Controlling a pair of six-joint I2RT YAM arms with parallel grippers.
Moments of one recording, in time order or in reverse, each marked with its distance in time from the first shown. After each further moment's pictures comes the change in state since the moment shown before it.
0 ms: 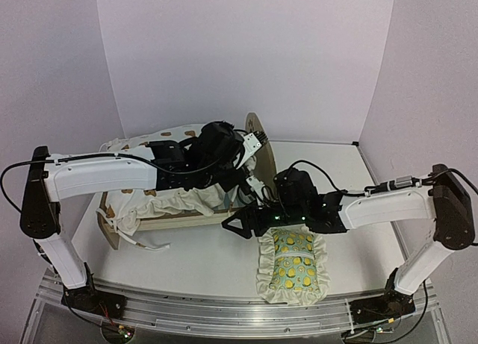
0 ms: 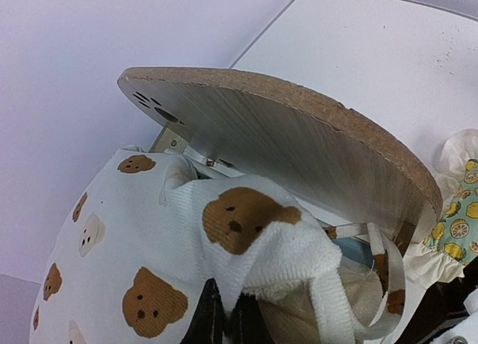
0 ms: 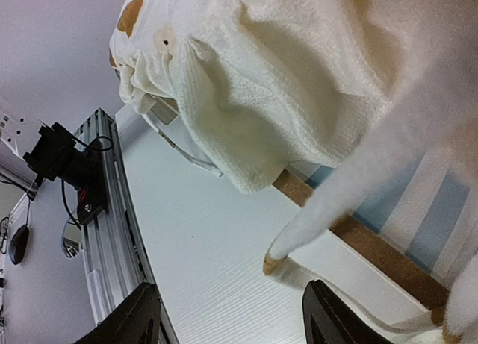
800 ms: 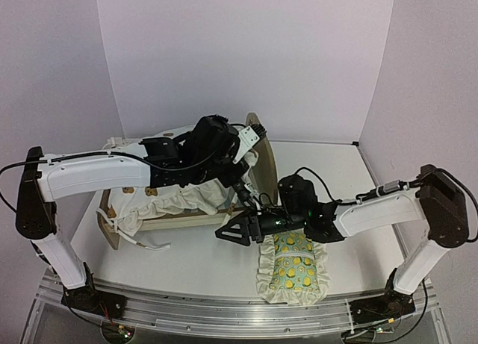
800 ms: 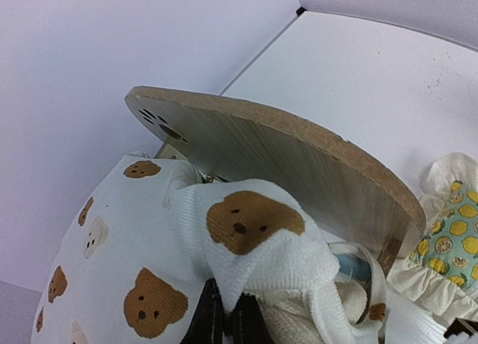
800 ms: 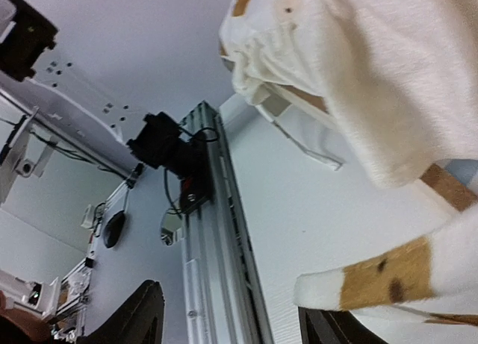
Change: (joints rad) left arm 0.009 -0.030 -0.005 0.033 0.044 -0.014; right arm 0.004 0.044 -0.082 0.309 -0.308 0.214
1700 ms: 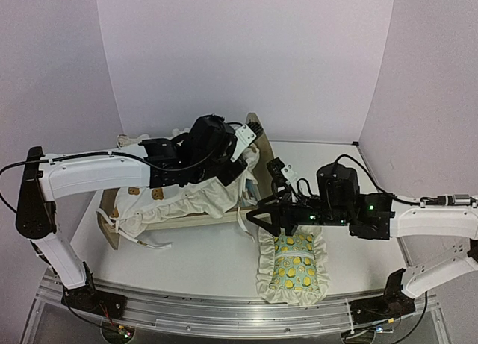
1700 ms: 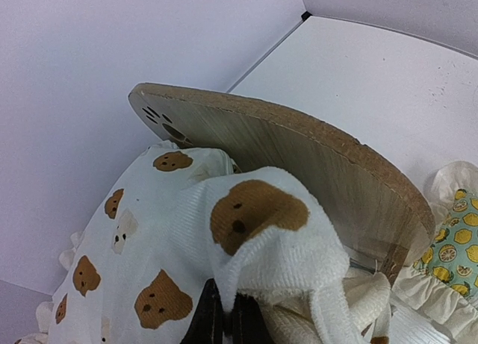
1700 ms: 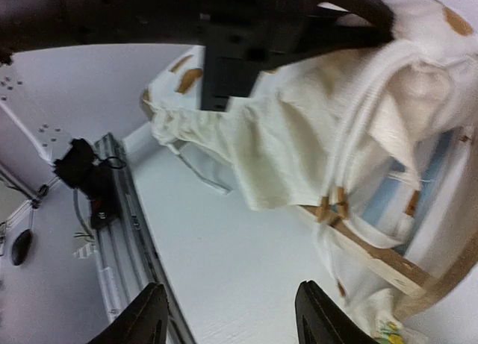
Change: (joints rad) left arm 0.023 -0.005 -0.030 0.050 0.016 -0.012; right arm 0.023 -0.425 -0.052 -0.424 0.413 -0.251
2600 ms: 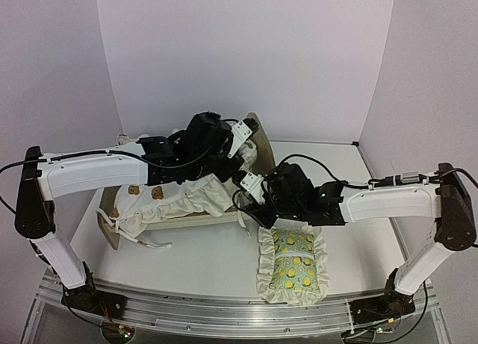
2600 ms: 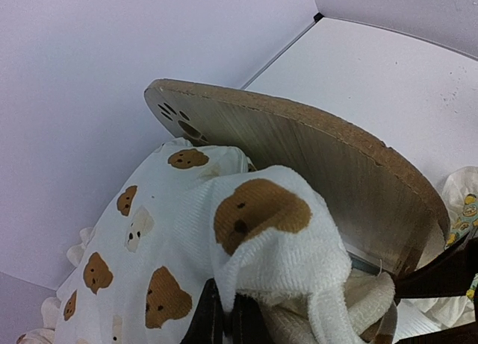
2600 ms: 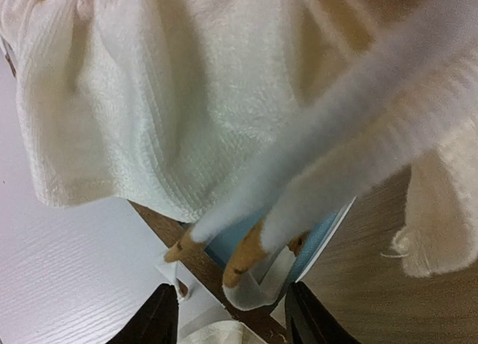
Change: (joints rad) left arm 0.015 -0.010 -0.003 0.006 -0.014 -0.002; right arm -0.002 0.373 0.253 -0.163 0.401 -0.493
